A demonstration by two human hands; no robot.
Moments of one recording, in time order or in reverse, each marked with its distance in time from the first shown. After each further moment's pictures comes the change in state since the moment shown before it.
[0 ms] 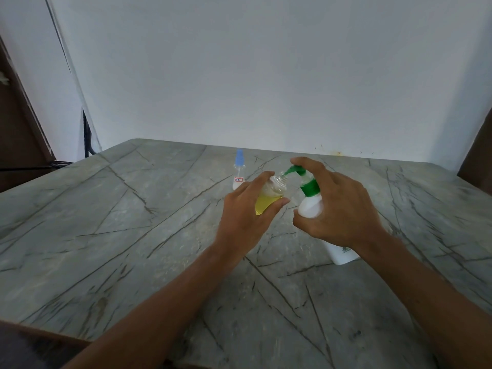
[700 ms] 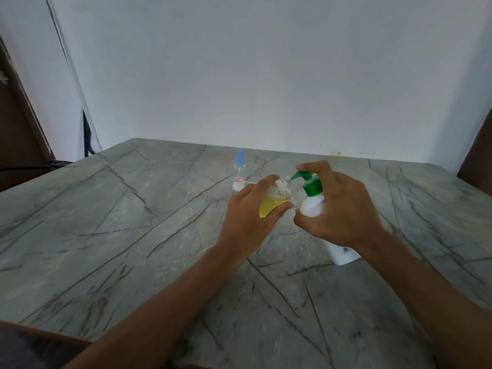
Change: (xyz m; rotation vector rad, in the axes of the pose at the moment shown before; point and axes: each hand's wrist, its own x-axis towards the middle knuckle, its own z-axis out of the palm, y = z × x) left_hand -0.003 0.002 0.003 -0.012 -0.025 0.006; right_hand 0.001 0.003 0.001 0.040 0.033 0.008
